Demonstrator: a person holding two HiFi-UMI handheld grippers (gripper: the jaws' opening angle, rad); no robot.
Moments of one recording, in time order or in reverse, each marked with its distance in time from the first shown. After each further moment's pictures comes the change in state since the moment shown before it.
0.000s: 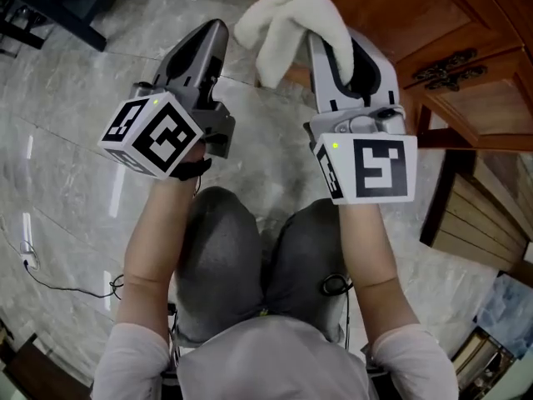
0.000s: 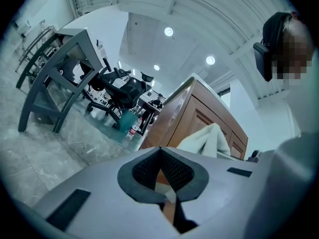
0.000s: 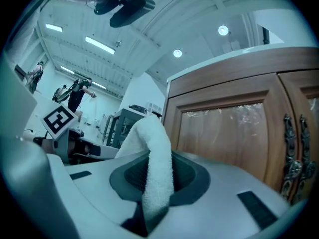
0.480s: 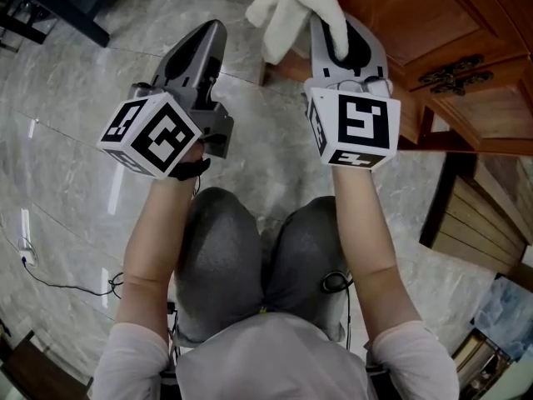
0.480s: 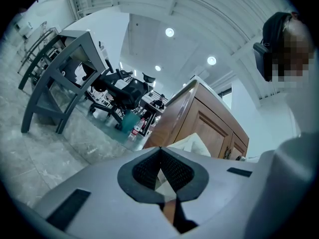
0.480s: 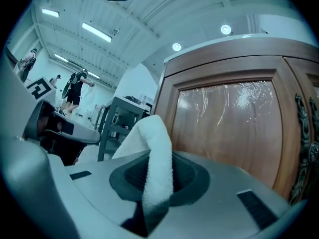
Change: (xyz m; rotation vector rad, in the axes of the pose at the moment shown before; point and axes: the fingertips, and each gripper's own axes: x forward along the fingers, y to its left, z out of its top) left arm -0.014 0.016 0.006 -0.003 -0.005 0.018; right arm 0.041 -0.010 -0.032 -0.039 0.077 -0.099
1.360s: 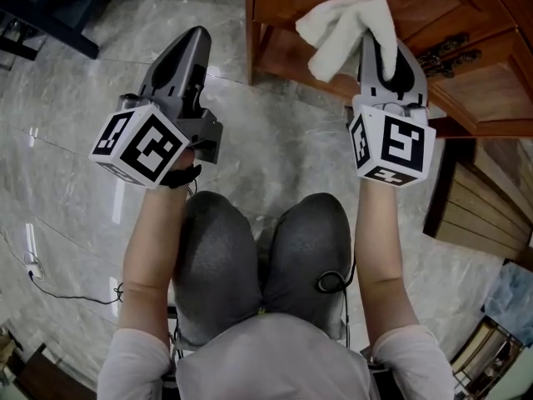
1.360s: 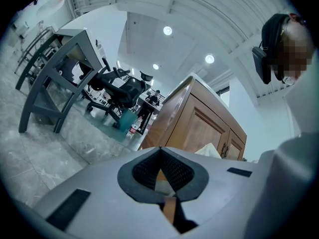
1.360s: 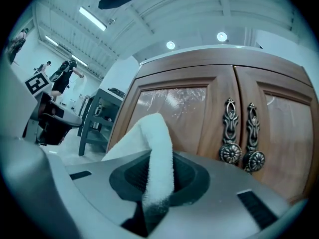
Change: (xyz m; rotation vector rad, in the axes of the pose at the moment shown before) left arm 0.004 -0.015 -0.010 0.015 0.027 -0.007; right arm -0.064 -0.093 -0.024 -0.042 0.046 -0.201
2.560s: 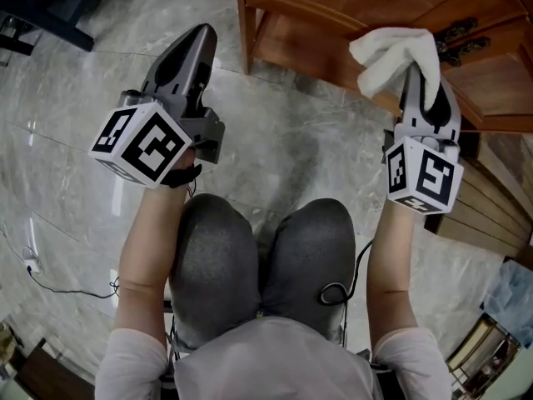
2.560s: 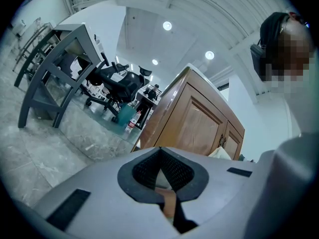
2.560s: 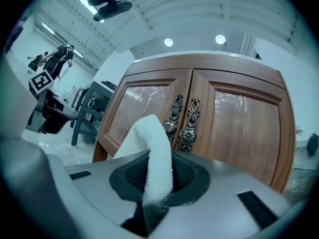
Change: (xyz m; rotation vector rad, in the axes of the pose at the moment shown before) left arm 0.002 -0.010 -0.035 0.001 0.052 -0.009; right arm -0.060 -0.064 -0.039 -0.031 0.043 -0.100
